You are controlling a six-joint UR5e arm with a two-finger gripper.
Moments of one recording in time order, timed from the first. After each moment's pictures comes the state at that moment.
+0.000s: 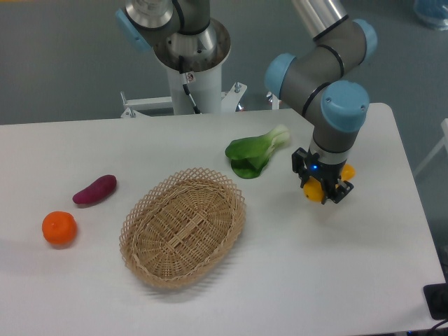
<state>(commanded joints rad) 2.69 -1.96 -1.68 -0.98 1.54 1.49</state>
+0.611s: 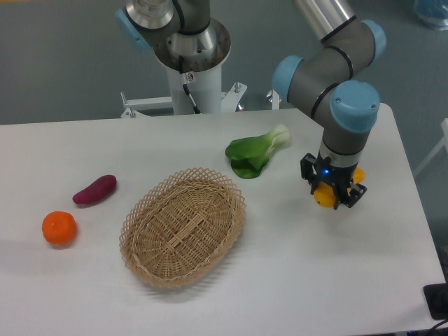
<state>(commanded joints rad) 2.69 -2.00 -1.60 -0.97 1.54 1.42</state>
